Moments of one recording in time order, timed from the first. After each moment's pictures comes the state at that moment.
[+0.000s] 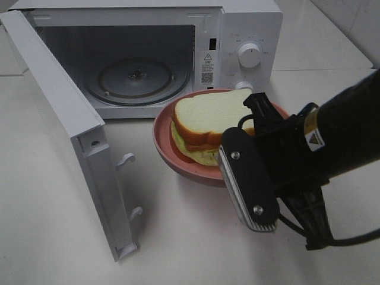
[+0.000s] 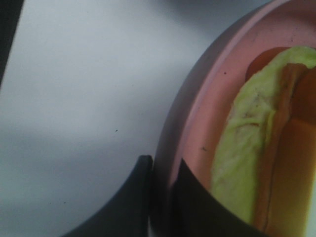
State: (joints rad) left arm 0.05 0.00 -0.52 -0.09 1.08 0.07; right arm 0.76 1.36 -0.69 -0.10 0.41 -1.10
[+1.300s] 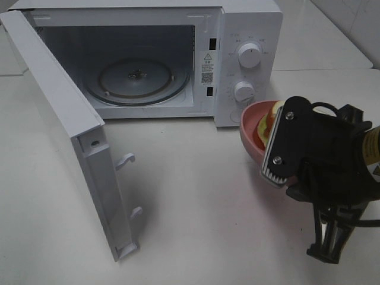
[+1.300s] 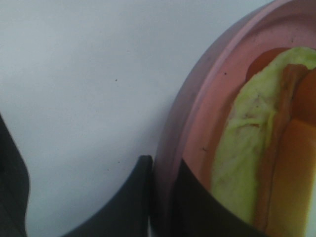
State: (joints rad) left arm 0.05 0.00 -0.52 -0.09 1.08 0.07; right arm 0.76 1.20 -0.57 -0.40 0.50 -0.15
